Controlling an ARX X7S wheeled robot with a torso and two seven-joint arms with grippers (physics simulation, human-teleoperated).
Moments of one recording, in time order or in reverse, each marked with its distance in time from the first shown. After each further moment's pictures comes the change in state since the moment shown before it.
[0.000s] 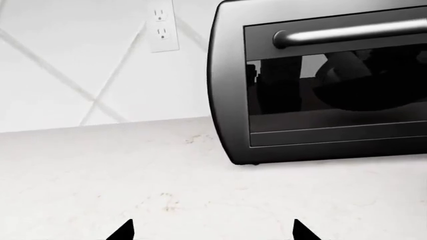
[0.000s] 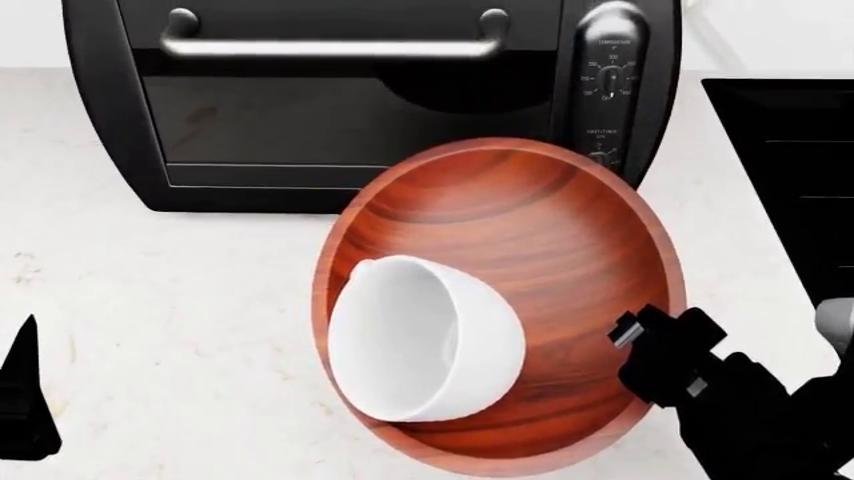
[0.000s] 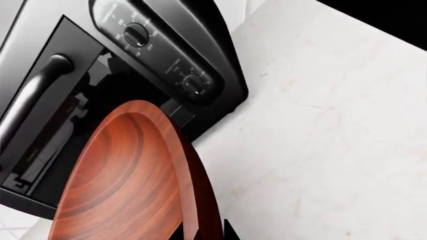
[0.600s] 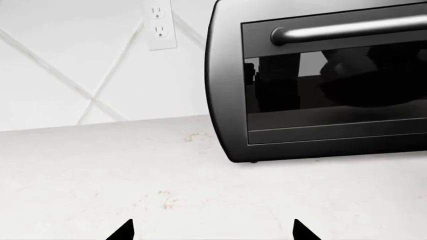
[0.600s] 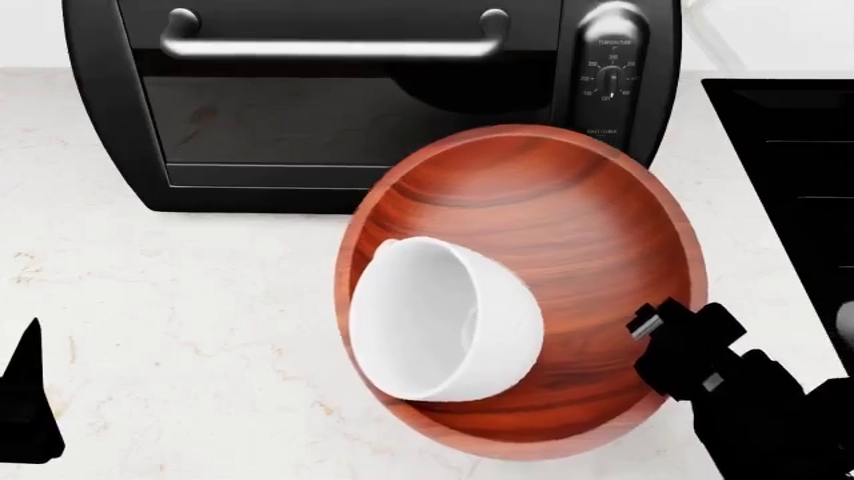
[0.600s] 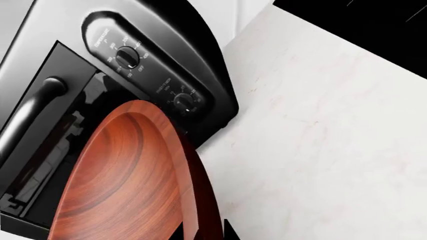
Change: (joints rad) left arm 0.004 -0.003 0.008 -0.004 -0.003 0.006 -0.001; right arm -0.009 -0.010 0.013 0.000 -0.028 -0.049 -0.001
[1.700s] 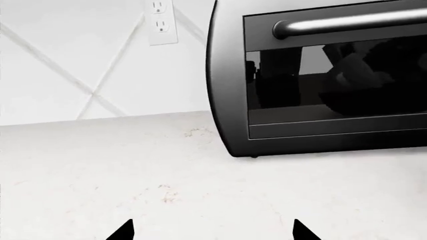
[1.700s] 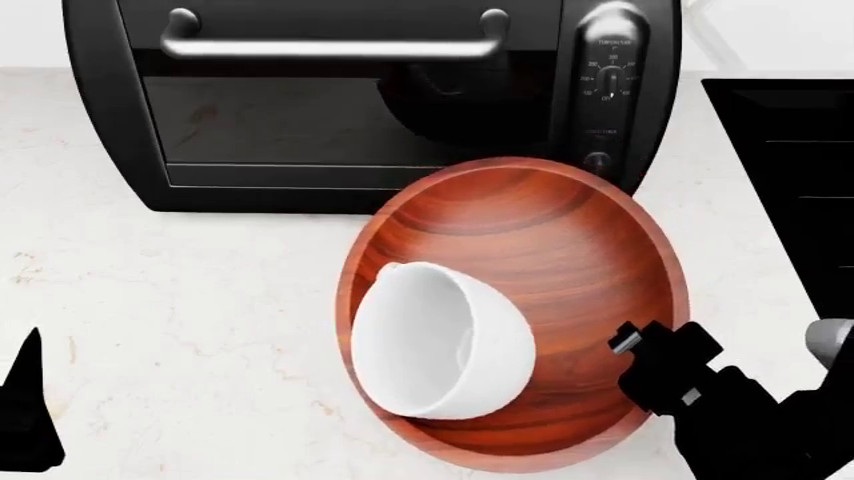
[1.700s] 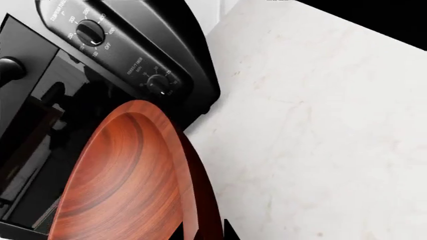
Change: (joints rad) left arm 0.026 -0.002 0.001 -0.010 -0.002 0.028 -0.003; right arm -0.005 -0.024 -0.052 0.072 -0.069 -0.038 -0.040
